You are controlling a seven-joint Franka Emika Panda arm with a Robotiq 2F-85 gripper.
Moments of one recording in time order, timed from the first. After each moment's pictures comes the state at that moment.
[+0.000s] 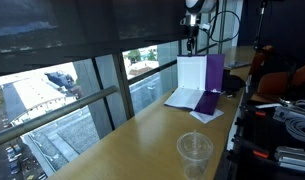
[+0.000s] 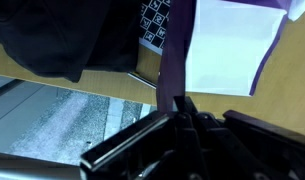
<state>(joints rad) -0.28 0.53 -0.03 -1.48 0.03 2.10 -0.57</state>
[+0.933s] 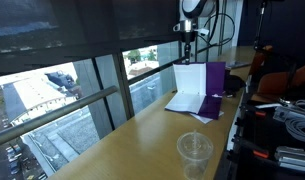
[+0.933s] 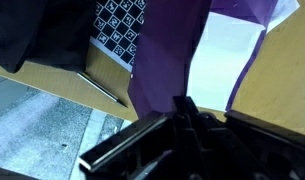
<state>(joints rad) -0.17 0.44 0.00 -1.67 -0.03 2.15 -0.57</state>
